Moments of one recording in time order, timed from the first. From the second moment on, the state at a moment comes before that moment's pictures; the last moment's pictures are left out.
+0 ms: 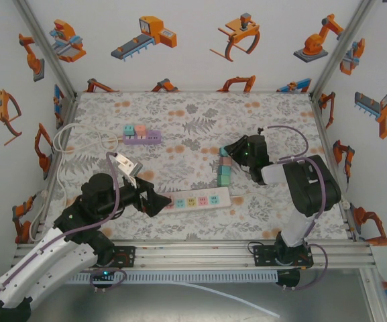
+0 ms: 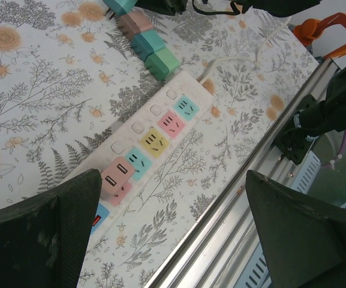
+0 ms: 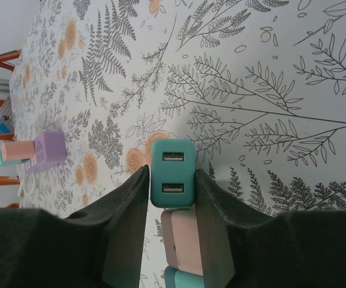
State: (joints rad) left arm -0.76 0.51 0.54 -0.33 0.23 -0.33; right arm 0.32 1.76 0.66 0.62 -0.06 0.95
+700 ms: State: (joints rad) left arm -0.76 0.50 0.54 -0.35 0.18 -0.33; right arm 0.32 1.69 0.58 0.57 0.02 0.94
